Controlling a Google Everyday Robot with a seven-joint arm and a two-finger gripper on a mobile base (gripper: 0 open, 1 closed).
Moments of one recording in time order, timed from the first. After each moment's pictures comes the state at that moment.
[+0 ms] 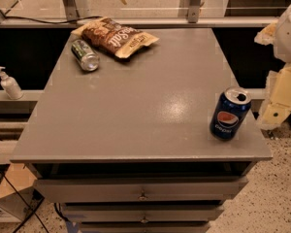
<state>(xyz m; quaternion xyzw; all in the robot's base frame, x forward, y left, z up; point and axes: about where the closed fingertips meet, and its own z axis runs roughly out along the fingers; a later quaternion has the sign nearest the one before) 0.438 -0.217 0.976 -0.60 0.78 -0.03 0.16</state>
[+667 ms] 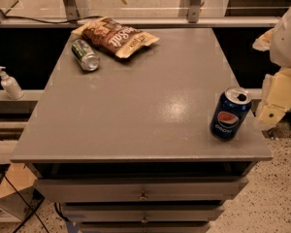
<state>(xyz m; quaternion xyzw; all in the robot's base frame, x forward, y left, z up) 0.447 -0.223 0.960 -0.60 0.79 -0.02 0.15</state>
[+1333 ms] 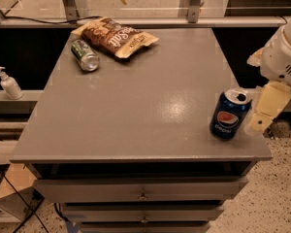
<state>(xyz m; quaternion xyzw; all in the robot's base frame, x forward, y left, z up) 0.463 -0.231 0.916 -0.58 0.80 0.01 0.14</state>
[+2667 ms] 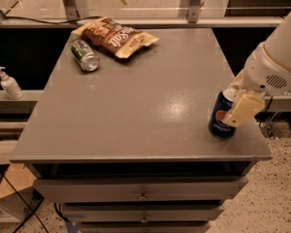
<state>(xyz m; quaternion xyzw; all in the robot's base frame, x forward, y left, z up) 0.466 -0.206 0.883 -0.58 0.80 0.07 0.14</state>
